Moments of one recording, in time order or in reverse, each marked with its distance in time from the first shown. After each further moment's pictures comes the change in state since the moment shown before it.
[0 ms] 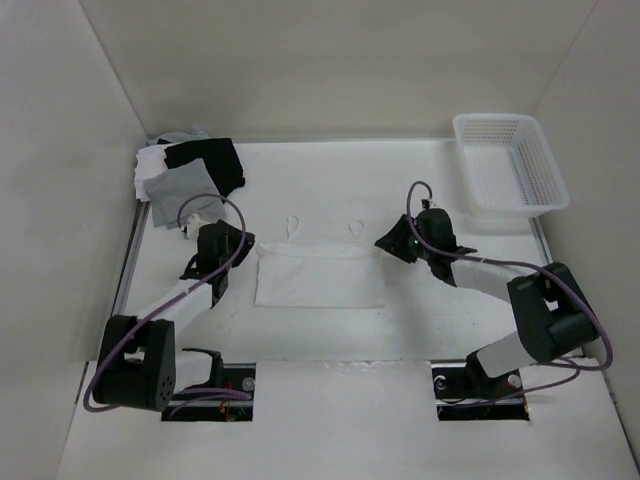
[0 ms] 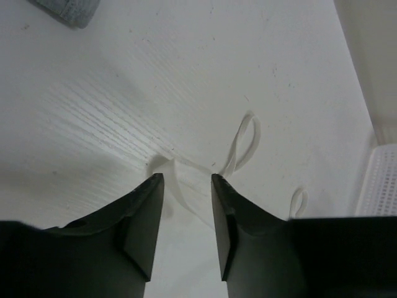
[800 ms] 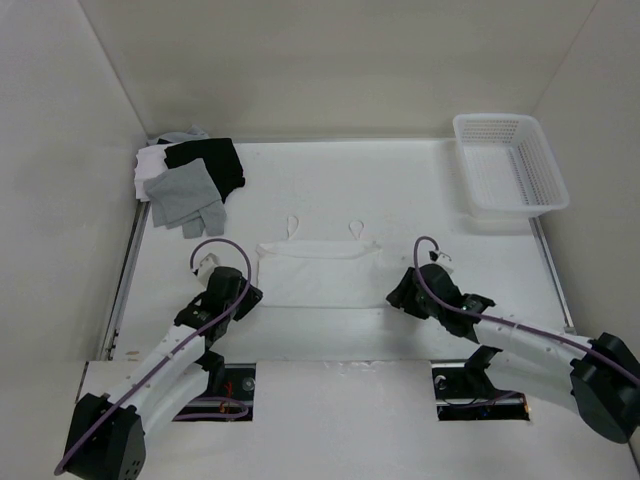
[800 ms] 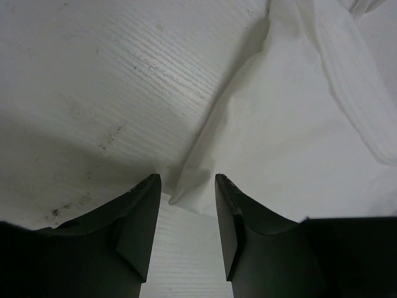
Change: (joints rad) left arm -0.227 -0.480 -0.203 -0.563 -0.084 -0.042; right arm 0.321 -0.520 -0.317 -0.374 0.357 0.169
